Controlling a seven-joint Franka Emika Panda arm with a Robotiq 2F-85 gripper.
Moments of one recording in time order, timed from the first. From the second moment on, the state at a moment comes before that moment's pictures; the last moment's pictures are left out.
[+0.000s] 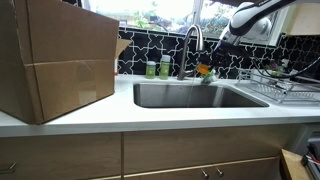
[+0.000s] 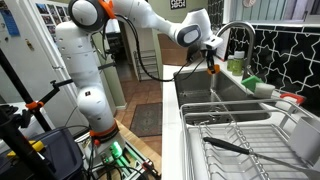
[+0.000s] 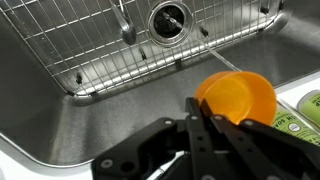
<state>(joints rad) -0.30 0.04 -0.18 -2.04 0.13 2.46 0.53</state>
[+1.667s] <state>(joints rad) -0.28 0.08 -0.23 -2.02 0.05 2.50 0.56</state>
